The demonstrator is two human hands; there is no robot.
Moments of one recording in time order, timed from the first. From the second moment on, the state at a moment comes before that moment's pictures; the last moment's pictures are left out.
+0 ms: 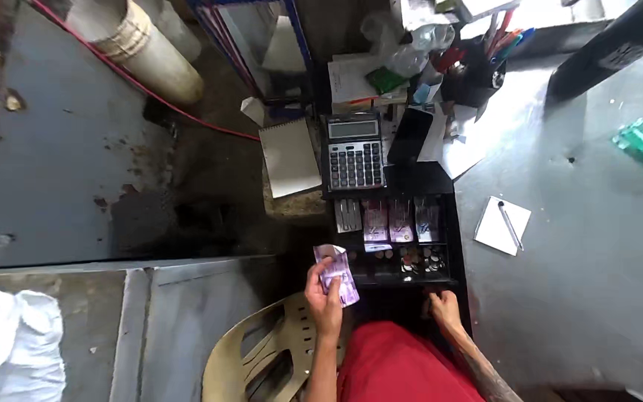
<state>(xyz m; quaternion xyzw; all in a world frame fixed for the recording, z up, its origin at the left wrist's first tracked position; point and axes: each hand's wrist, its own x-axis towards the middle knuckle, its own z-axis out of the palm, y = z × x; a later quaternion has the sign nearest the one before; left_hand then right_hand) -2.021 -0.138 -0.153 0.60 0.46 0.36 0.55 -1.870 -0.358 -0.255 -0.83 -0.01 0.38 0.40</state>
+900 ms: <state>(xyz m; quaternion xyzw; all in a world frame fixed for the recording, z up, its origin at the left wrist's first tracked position) -1.989 -0.122 -0.166 0.58 0.32 0.23 0.72 -1.889 -0.240 -0.159 -0.72 -0.12 0.36 0.58</state>
